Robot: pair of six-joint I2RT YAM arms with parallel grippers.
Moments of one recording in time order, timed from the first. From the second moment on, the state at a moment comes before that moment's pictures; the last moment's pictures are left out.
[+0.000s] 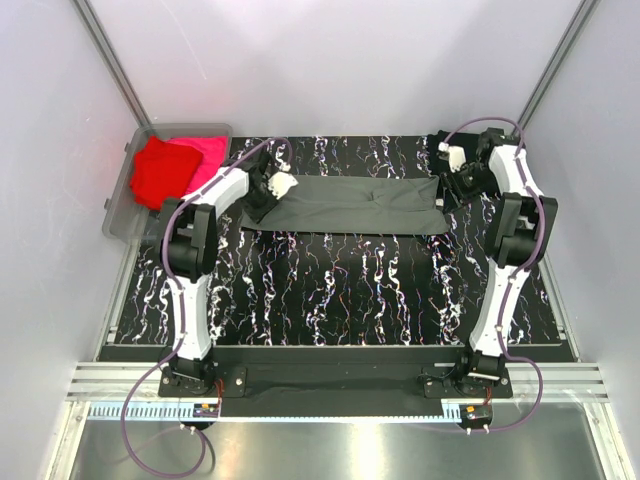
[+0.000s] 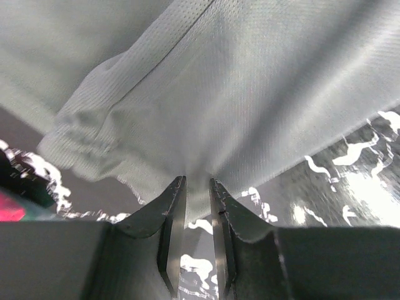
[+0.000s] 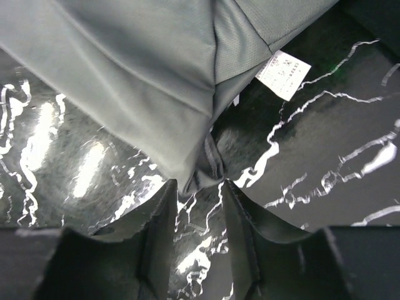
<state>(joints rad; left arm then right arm) -0.24 2.16 1.68 -0.79 0.06 0.65 -0.16 2.29 2.03 -1.16 -0.46 -0.66</state>
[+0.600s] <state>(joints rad) -0.25 2.05 1.60 -0.81 0.06 0.93 -0.16 2.15 2.04 -1.18 -0.52 -0.59</state>
